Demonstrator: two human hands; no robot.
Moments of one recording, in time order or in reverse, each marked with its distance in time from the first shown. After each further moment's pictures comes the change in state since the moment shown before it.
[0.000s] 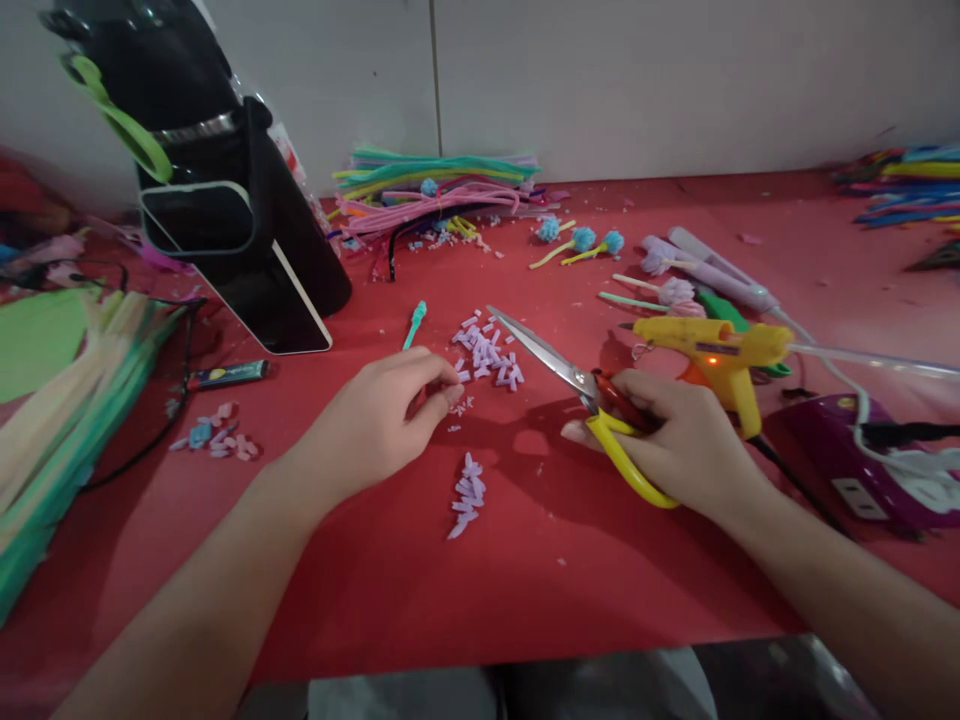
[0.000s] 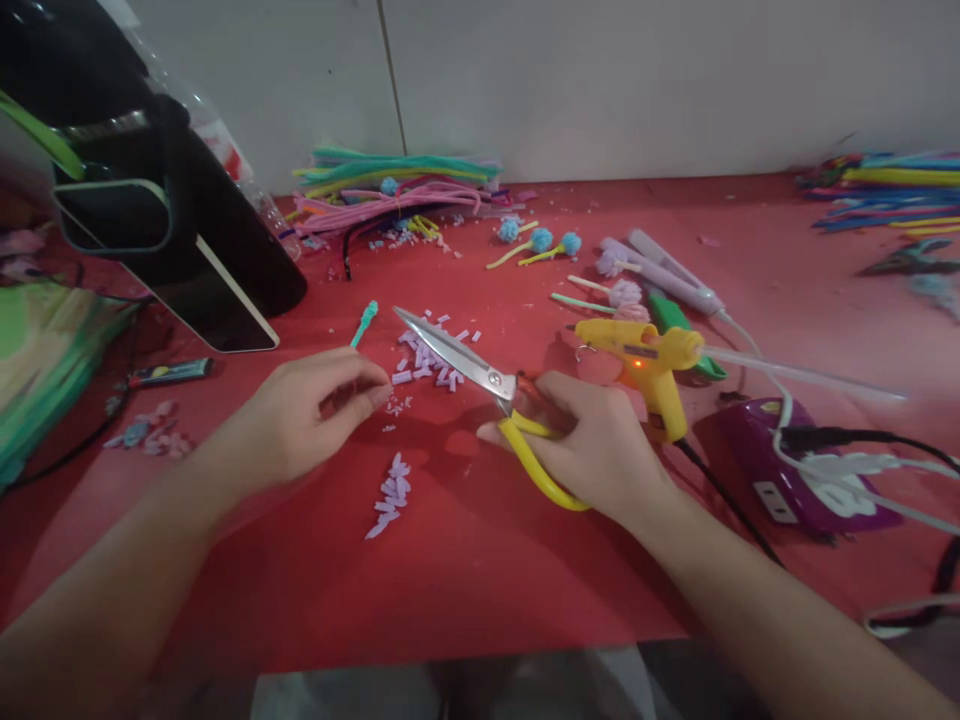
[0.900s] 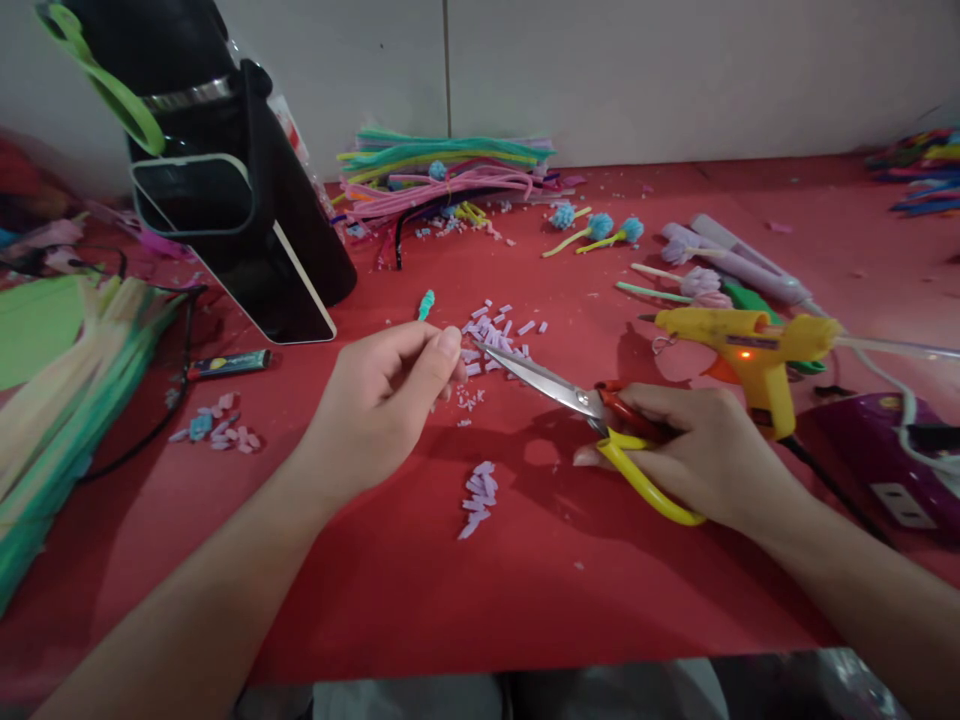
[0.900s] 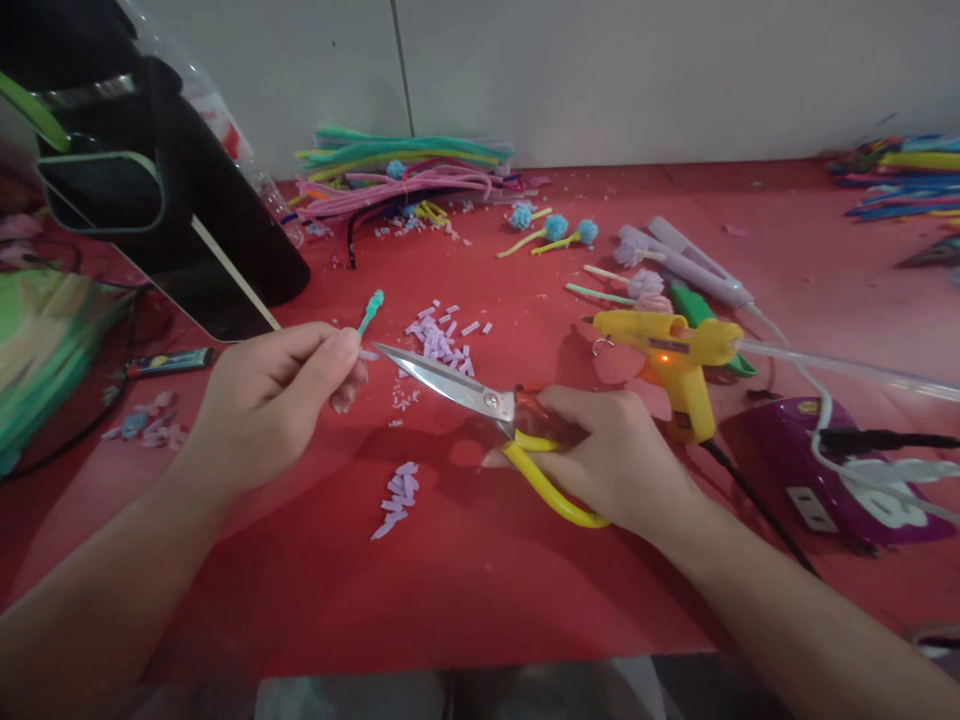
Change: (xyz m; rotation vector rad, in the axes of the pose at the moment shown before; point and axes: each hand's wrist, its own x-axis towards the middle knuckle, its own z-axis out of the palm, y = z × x) left_hand -0.004 0.022 -0.004 -0.260 0.284 -0.184; right_hand -0.003 -0.004 -0.001 0.032 -0.113 -0.076
